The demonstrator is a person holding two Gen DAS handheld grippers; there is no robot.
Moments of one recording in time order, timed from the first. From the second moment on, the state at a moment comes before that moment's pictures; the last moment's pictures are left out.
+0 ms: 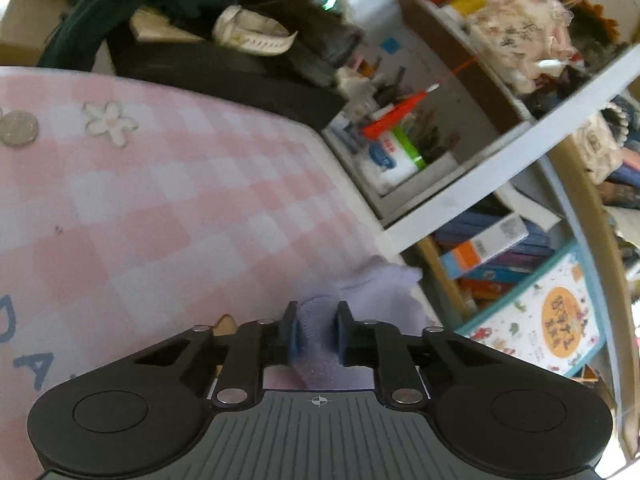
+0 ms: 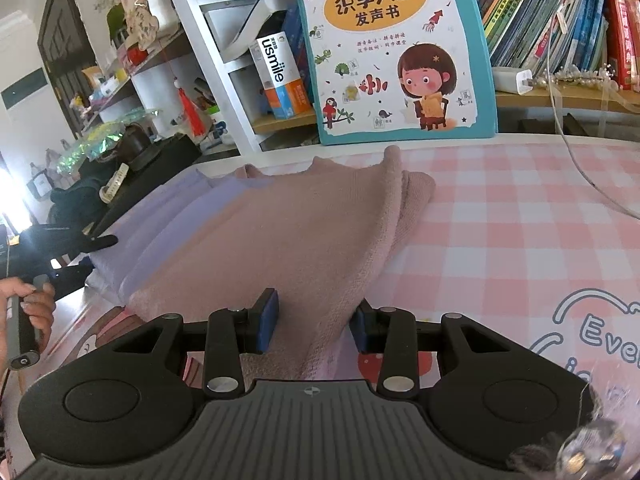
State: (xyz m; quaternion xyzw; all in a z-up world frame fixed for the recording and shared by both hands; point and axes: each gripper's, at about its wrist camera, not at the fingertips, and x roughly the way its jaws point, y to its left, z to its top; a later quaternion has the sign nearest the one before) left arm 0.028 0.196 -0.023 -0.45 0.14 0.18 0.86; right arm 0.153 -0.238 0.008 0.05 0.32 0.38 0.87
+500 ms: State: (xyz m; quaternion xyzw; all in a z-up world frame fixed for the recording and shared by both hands) left arm 0.019 0.229 -0.009 -0.41 0.15 0.20 0.88; right arm 0.146 -0.180 0.011 0.01 0.31 0.39 0.87
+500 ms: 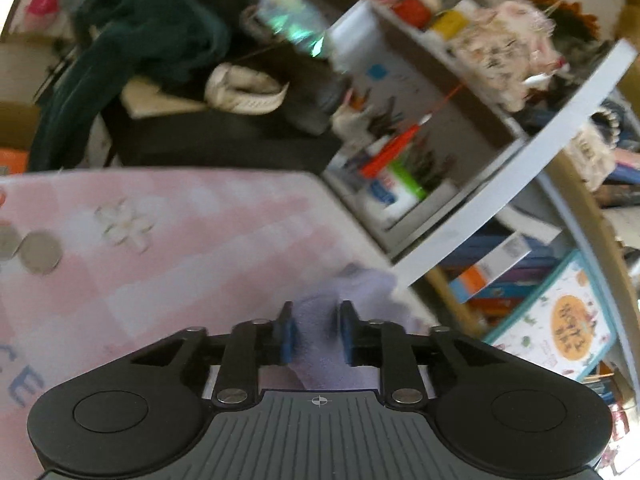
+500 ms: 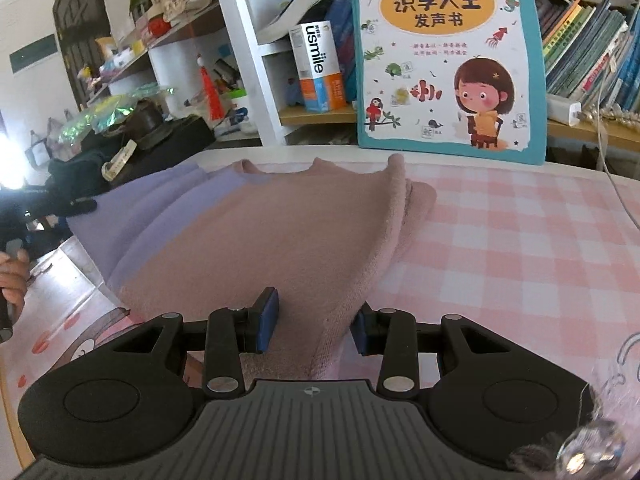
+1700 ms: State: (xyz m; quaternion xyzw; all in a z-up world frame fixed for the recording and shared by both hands) left arm 0.020 0.206 -0.026 -0.48 0.16 0.22 0.84; right arm 0.137 -0.194 0.011 -0.05 0.30 0.43 0.85
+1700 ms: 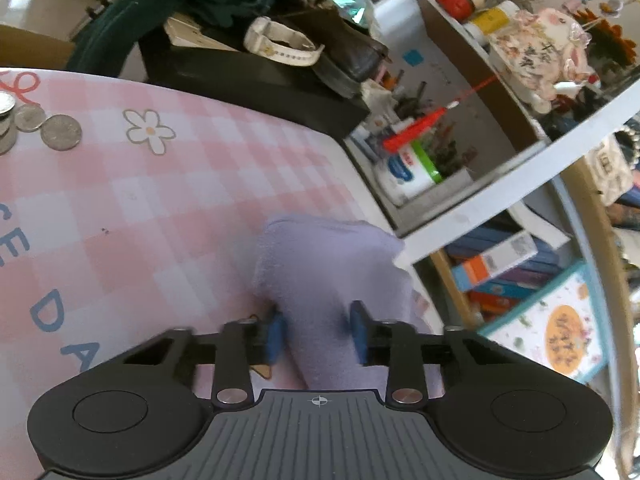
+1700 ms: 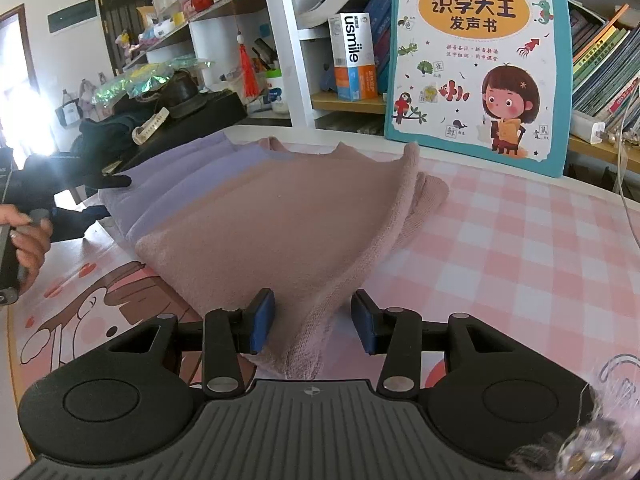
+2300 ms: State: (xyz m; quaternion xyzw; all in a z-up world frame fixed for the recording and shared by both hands) left arm 0.026 0.186 -0.024 -0.41 0.15 0.19 0.88; right arm 0.137 -0.192 0.011 -0.05 0.30 0.43 0.85
